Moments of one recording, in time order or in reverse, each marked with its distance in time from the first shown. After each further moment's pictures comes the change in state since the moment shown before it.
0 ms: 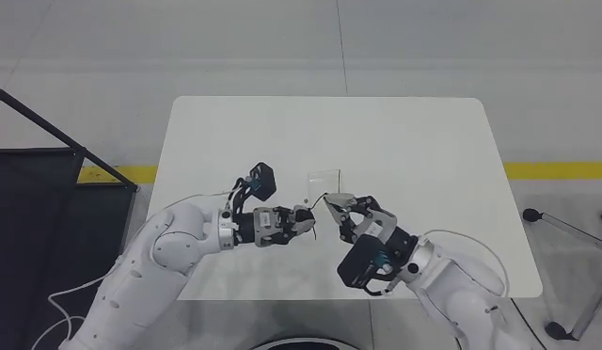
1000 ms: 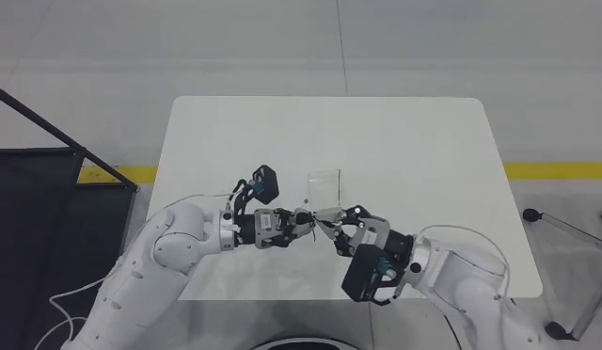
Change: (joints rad) left arm 0.005 -0.014 -0.011 -0.007 0.039 -0.026 -0.039; right arm 0.043 0.015 0.018 0.018 0.094 -0.164 -0.025
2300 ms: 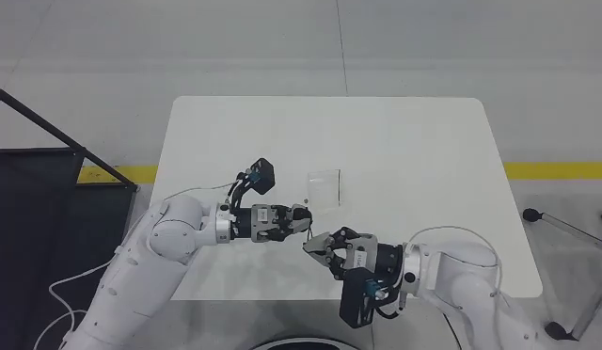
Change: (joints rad) left arm -0.048 -0.012 -0.012 0.064 -0.176 0.005 -0.143; right arm 0.040 0.002 -0.023 0.019 -0.030 -0.274 -0.022
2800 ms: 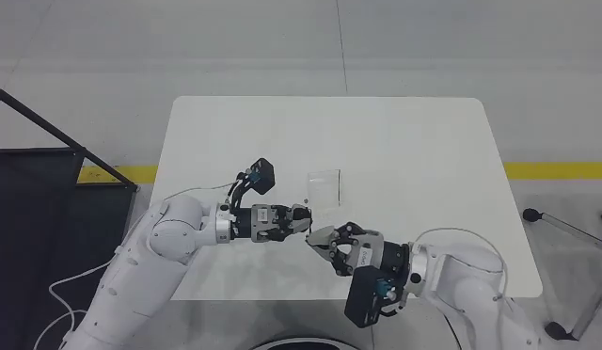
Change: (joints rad) left arm 0.000 0.000 0.000 0.000 0.000 0.000 0.000; right arm -0.032 -0.004 0.030 -0.014 -0.023 0.064 -0.072
